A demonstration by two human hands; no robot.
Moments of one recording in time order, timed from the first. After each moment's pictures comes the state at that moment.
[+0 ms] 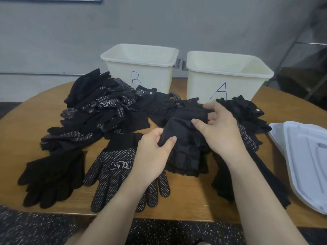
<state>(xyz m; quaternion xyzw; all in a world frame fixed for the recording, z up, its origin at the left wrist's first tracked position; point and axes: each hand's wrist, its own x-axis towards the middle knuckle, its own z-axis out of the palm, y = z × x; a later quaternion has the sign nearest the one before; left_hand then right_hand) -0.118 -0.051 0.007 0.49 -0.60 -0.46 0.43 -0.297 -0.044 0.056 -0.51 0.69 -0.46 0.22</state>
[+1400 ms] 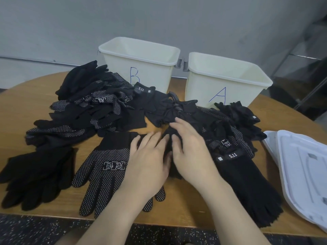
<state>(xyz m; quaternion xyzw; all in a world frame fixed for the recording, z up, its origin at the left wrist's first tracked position) -0.112 -0.042 -0.011 0.54 -0.81 -0.08 0.20 -0.245 -0.026 0.028 -0.68 0.64 -0.33 0.09</state>
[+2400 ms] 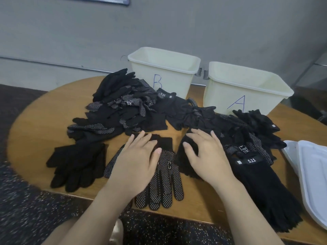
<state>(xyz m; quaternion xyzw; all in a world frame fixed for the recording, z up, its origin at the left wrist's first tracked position) -0.033 -0.031 0.005 0.56 -0.80 -0.08 0.21 -0.247 -0.033 0.016 -0.72 0.65 -0.22 0.03</state>
